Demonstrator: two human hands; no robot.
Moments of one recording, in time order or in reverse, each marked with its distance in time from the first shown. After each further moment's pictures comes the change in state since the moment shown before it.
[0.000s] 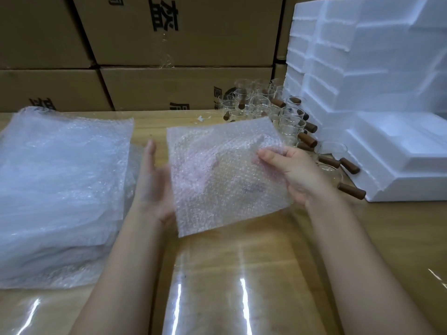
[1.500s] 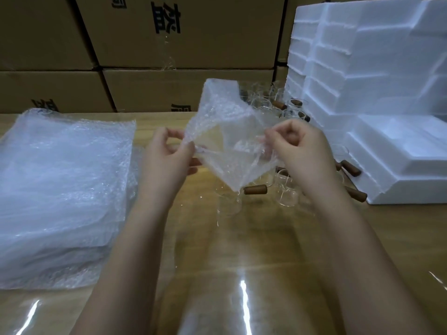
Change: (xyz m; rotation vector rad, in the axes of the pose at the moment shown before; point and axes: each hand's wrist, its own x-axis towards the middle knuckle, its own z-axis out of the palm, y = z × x) left_hand -0.018 0.021 0.053 0.746 0.417 0.457; right_hand -0.032 -0.043 0.029 -0.612 0.303 -0.405
